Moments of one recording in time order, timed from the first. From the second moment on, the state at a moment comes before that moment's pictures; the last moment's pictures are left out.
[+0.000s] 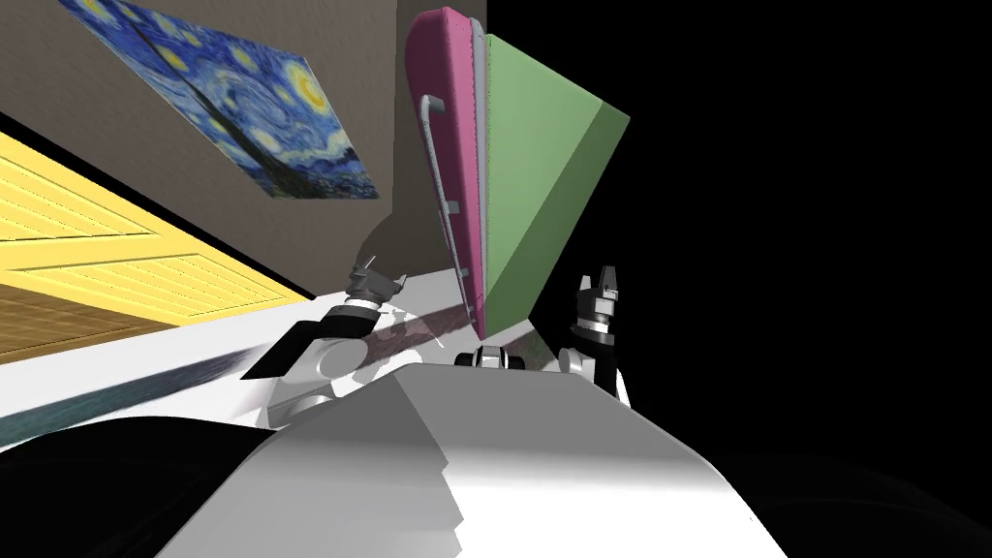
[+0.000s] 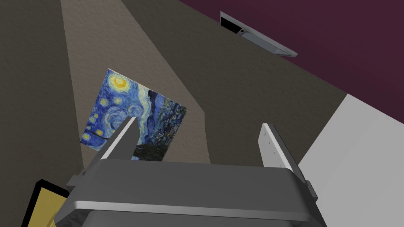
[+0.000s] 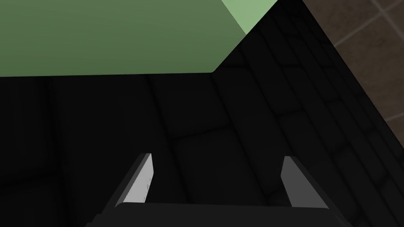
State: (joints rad) left arm 0.48 0.16 0.39 -2.45 0.77 0.34 0.05; right arm 0.50 0.03 -0.04 -2.30 0.01 -0.41 0.11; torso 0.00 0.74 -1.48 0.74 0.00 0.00
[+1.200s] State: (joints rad) left arm 0.47 0.17 0.54 -2.49 0.98 0.63 0.12; right arm 0.50 0.03 -0.04 -2.30 0.01 -0.41 0.11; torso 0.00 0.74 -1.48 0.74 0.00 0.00
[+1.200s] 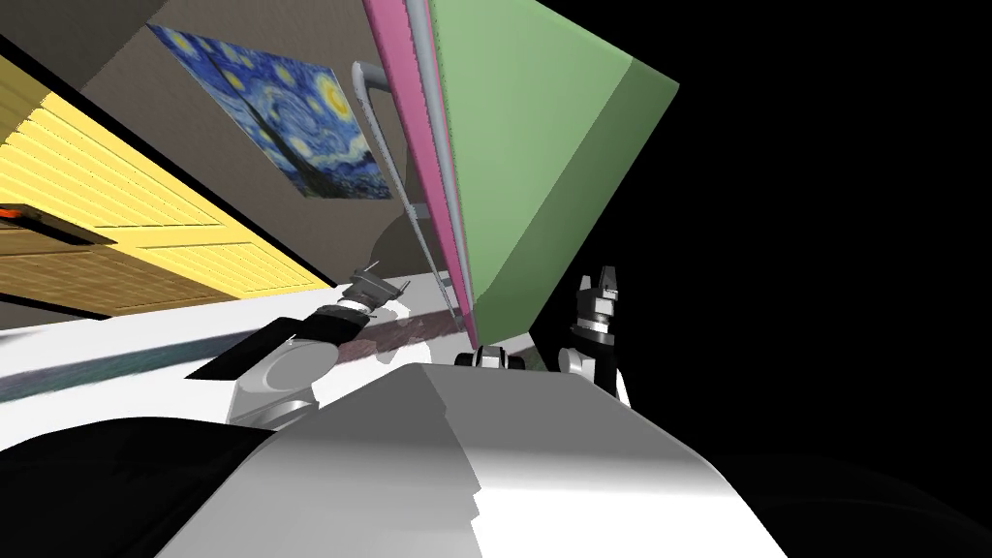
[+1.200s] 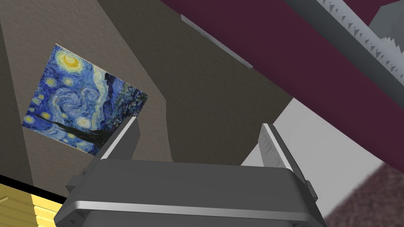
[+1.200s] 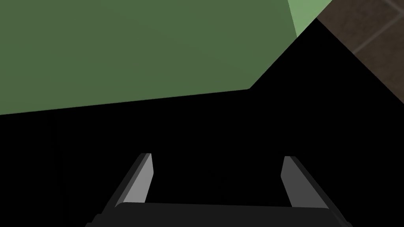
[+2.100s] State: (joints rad) left arm 0.46 0.17 0.66 -2.56 1.16 0.85 0.18; right arm 0.50 0.03 -0.04 -2.30 0.01 -0.41 0.11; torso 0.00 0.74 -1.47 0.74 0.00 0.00
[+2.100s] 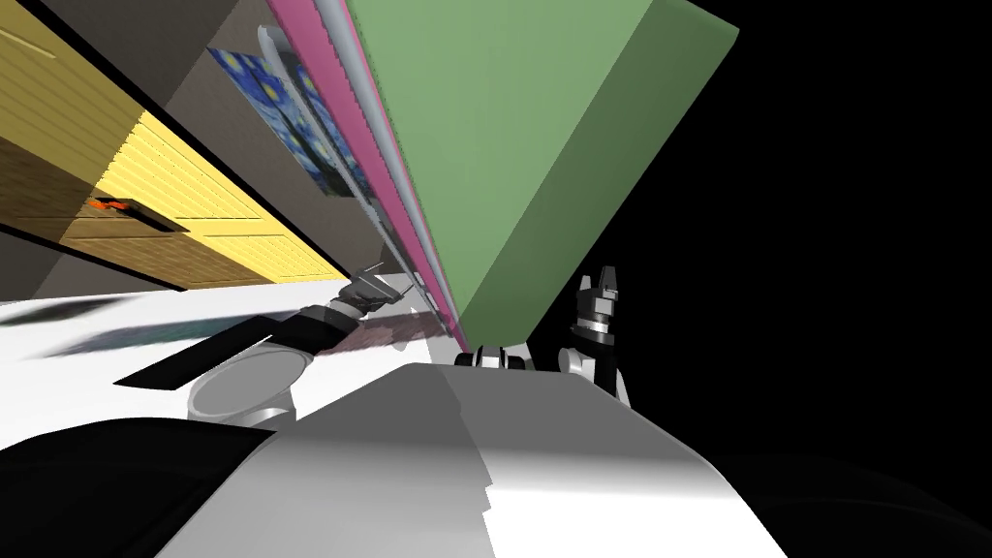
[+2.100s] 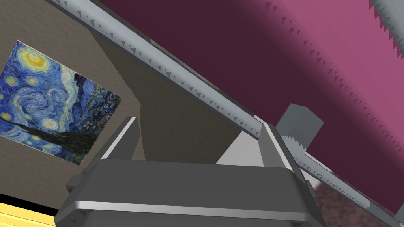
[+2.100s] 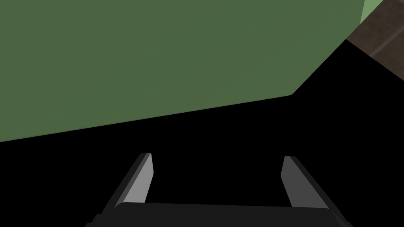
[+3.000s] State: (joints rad) left arm 0.45 0.18 0.69 -2.59 1.18 0.89 0.19; right arm 0.50 0.03 -0.04 -2.30 0.01 -0.41 0.11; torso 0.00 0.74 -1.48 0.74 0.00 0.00
